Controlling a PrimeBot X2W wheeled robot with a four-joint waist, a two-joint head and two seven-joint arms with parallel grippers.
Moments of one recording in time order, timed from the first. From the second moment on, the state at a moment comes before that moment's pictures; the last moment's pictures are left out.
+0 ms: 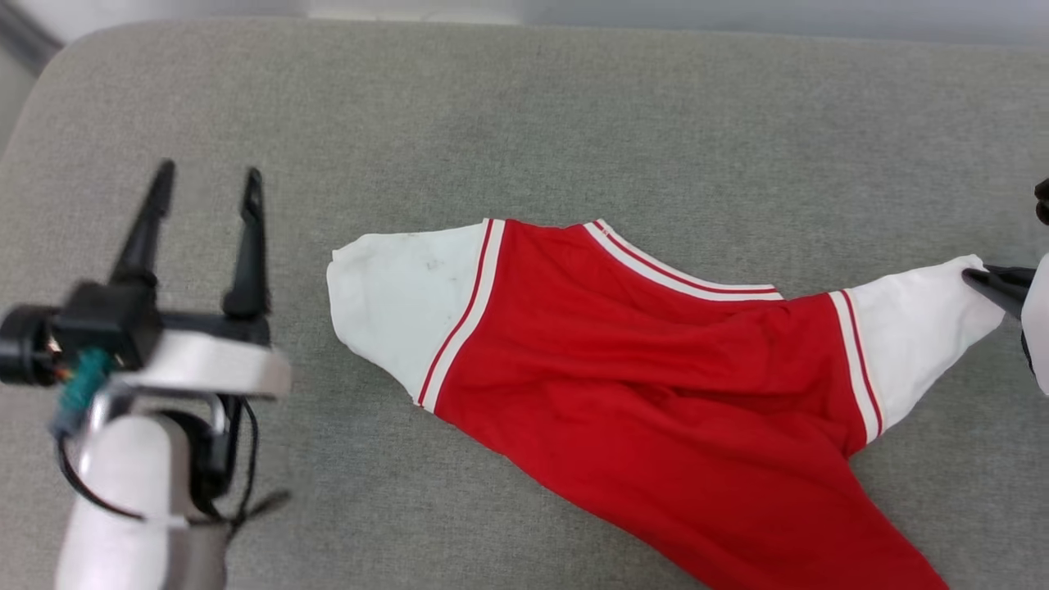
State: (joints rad) left arm -0.33 0.18 0.04 0.02 -0.08 -0.08 -0.22; right arm -0.73 -0.94 0.70 0.21 0.89 0.13 0.57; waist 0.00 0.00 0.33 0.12
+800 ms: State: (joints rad) left arm -0.76 0.70 -0.42 0.11 -0.68 -0.13 0.87; right arm -0.70 -0.93 0.68 0.02 0.82 0.13 0.48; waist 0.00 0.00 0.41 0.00
